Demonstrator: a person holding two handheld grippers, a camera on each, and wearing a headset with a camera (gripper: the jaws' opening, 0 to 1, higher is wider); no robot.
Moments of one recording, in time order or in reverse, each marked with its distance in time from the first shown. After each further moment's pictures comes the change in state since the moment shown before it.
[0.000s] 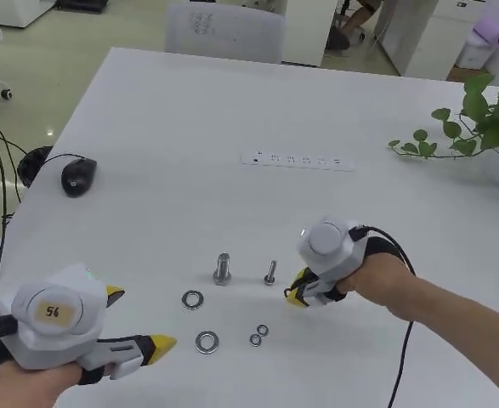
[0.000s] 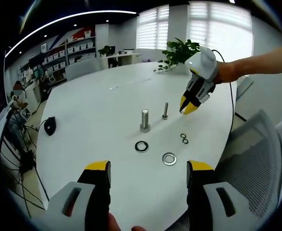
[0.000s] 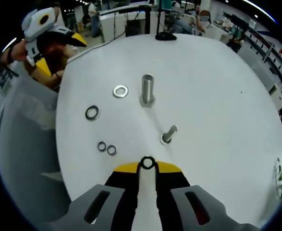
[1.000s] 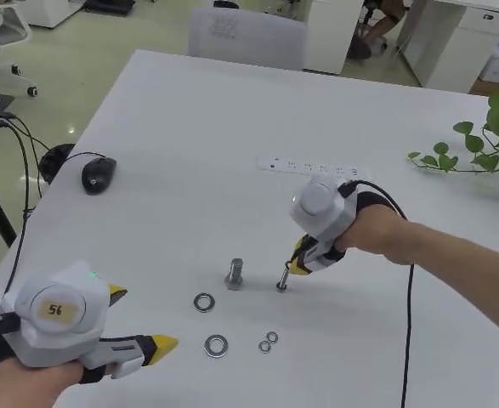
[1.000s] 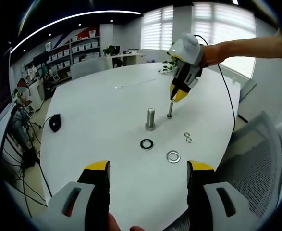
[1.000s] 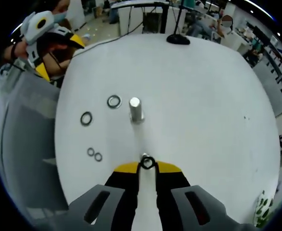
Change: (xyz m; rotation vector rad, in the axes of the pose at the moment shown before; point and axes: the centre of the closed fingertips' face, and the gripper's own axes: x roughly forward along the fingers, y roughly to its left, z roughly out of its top) left arm -0.009 0.008 -0.004 -0.022 -0.004 0.033; right arm 0.000 -0.033 0.041 -0.165 0.088 0.059
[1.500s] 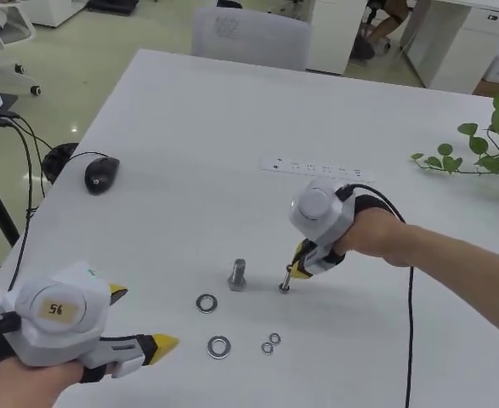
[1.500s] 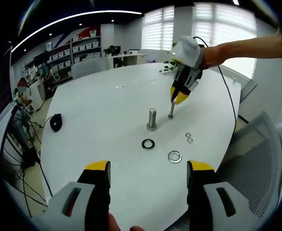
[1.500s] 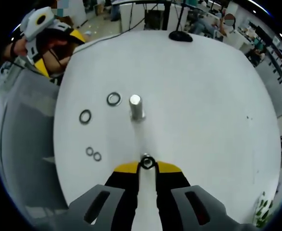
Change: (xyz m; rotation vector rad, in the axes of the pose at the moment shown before) left arm -0.001 0.002 0.001 -0.003 -0.003 0.003; right arm 0.007 0.001 -0.002 -0.002 0.018 0.014
